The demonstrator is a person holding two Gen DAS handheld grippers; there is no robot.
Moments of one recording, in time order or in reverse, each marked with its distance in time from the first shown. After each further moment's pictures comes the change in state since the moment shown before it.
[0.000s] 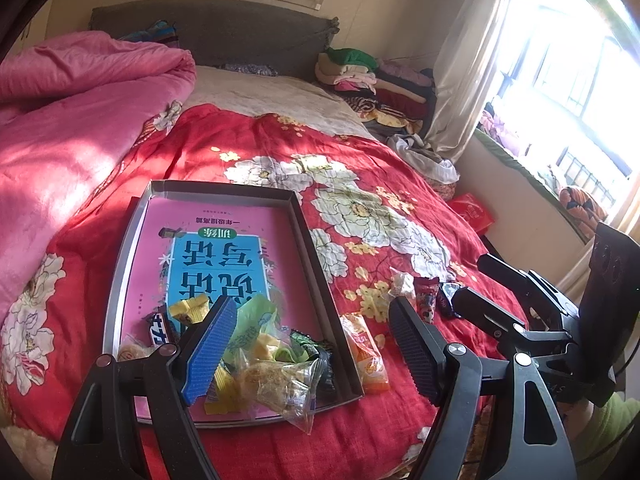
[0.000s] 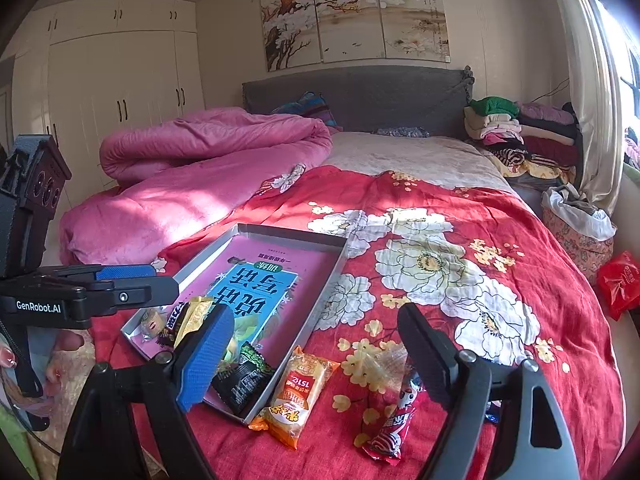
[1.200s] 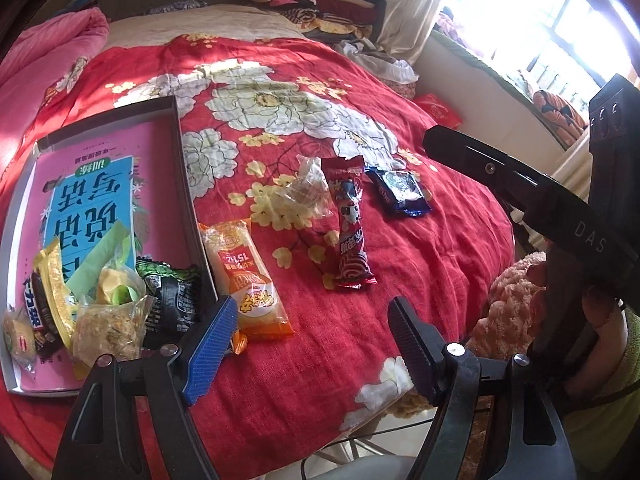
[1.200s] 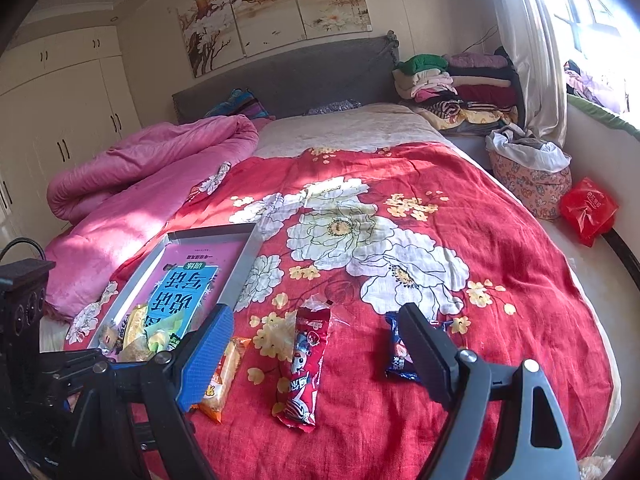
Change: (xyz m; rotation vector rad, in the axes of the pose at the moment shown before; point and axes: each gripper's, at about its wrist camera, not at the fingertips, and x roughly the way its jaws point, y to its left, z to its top) left arm 0.082 -0.093 -0.047 0.158 0.328 -0.093; right arm -0.019 -0.090 -0.023 0.229 0.066 -0.121
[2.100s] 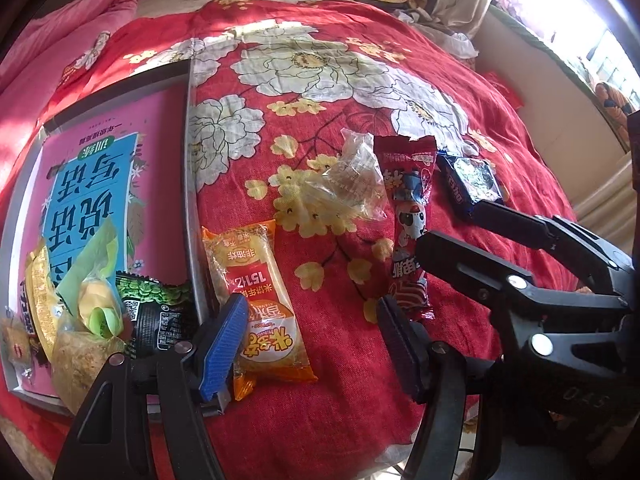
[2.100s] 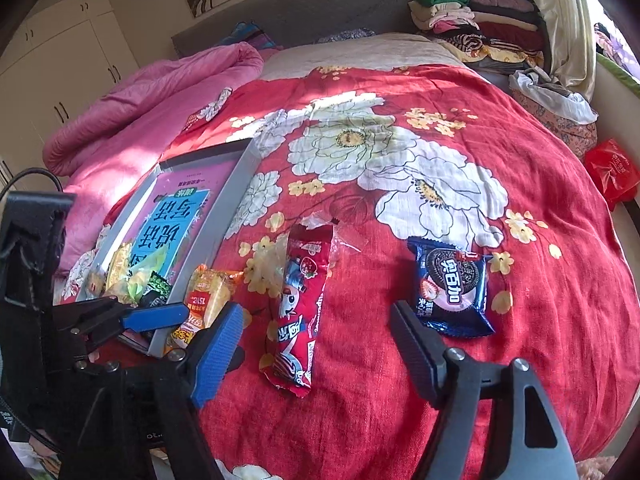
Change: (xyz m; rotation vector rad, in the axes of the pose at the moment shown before) left arm 0.062 -0.003 0.023 -0.070 0.109 0.200; right arm 0.069 -0.007 -0.029 -0.013 0.301 0.064
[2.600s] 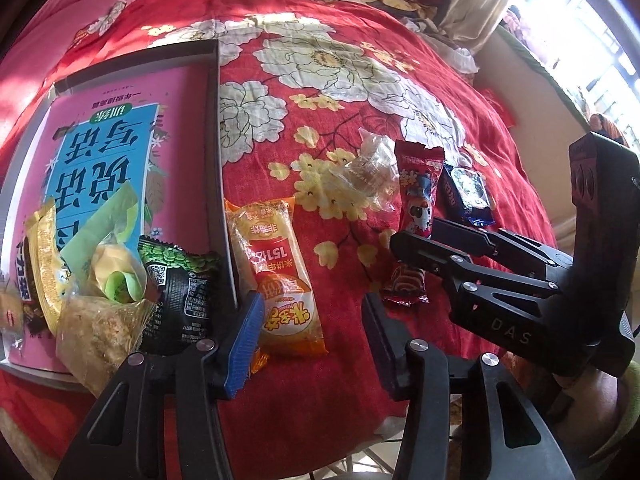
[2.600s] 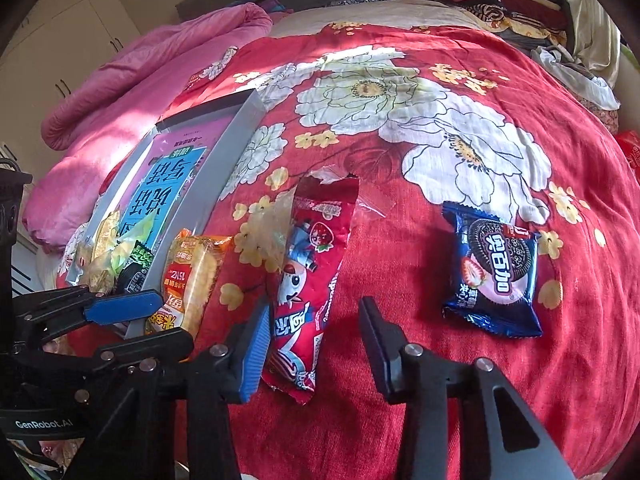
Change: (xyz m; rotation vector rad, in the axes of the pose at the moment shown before) left arm -0.017 0.026 -0.008 -0.098 0.030 -0.079; right arm 0.033 -0.003 -0.001 -0.005 0.105 0.039
